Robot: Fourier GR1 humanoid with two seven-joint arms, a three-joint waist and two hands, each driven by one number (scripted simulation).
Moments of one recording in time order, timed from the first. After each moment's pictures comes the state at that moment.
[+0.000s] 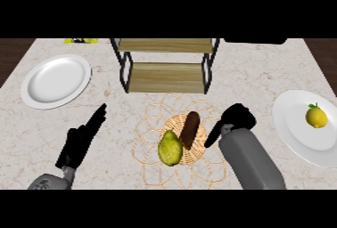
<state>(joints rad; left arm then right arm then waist) -0.09 0.37 -0.32 -1.33 0.17 0.12 0.03 -0.52 -0.02 0.19 -0.94 0.99 -0.04 1.28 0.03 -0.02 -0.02</state>
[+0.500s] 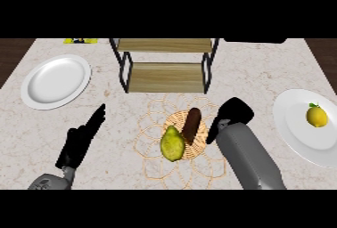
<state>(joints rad) -0.09 0.37 -0.31 -1.32 0.17 0.12 0.03 -0.58 -0.01 0.20 -0.88 1.08 -0.03 1.26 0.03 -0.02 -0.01</state>
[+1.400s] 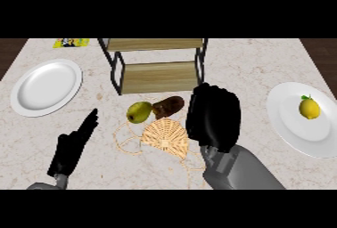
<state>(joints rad) -0.02 0.38 -0.28 -1.36 0.16 0.13 0.03 -0.55 -0.04 0.53 -1.68 1.10 0.14 1.13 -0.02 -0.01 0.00</state>
